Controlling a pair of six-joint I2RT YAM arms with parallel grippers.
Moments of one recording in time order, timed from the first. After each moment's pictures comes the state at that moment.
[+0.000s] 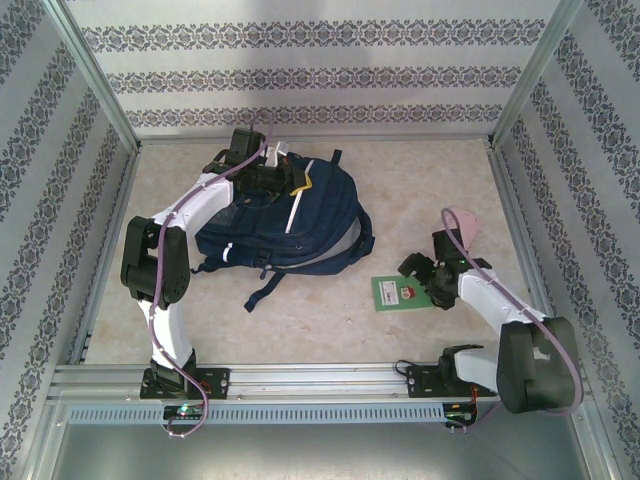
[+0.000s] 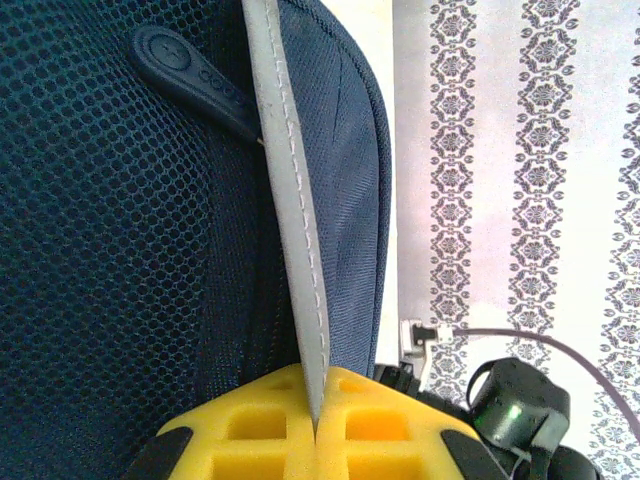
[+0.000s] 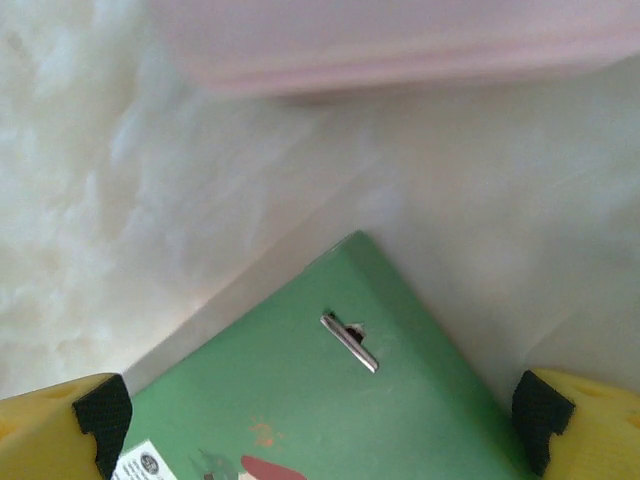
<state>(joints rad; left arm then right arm) -0.28 1.91 1.55 -0.37 0.82 -0.76 0.13 1.20 0.53 -0.52 -0.14 0.84</state>
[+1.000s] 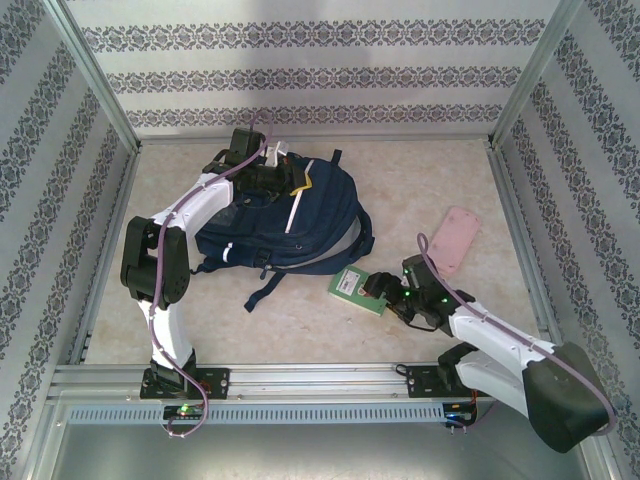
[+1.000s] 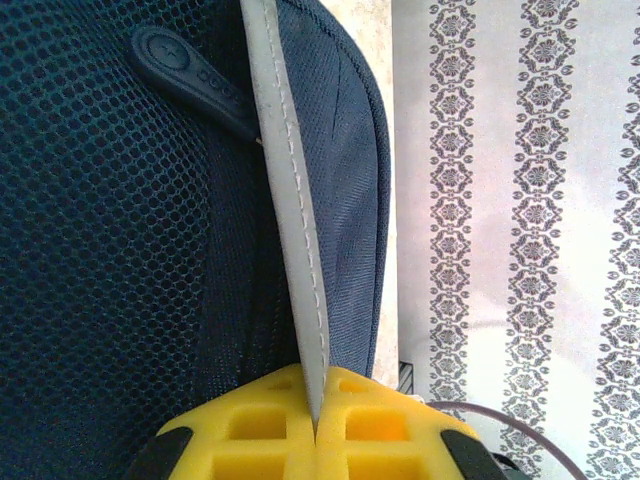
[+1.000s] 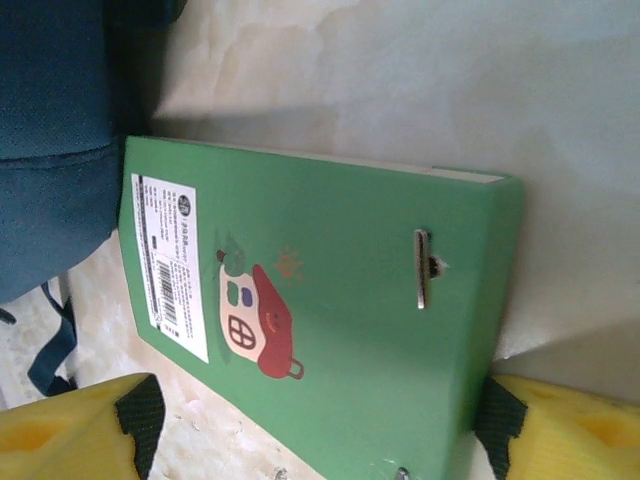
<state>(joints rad) -0.28 1.91 1.55 -0.37 0.82 -0.76 0.45 0.99 0.29 -0.19 -0.30 1.04</state>
